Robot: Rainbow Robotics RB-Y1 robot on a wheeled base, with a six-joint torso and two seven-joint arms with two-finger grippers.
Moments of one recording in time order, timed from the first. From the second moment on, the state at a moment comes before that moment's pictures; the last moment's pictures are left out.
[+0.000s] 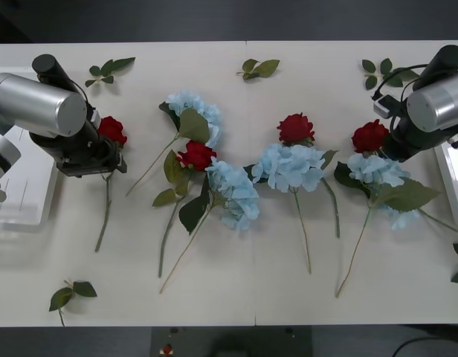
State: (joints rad) right arm -0.86 -0.81 0.65 -1.03 -0.76 1.14 1.77; left arm -0.76 0.68 -0.47 -1.16 0.79 1.36 -1.12
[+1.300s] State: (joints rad) right arm -0.86 -0.72 0.69 -0.89 -0.73 1.05 1.77; left arm -0.80 0.65 -0.56 -0.99 0.82 1.17 -1.20
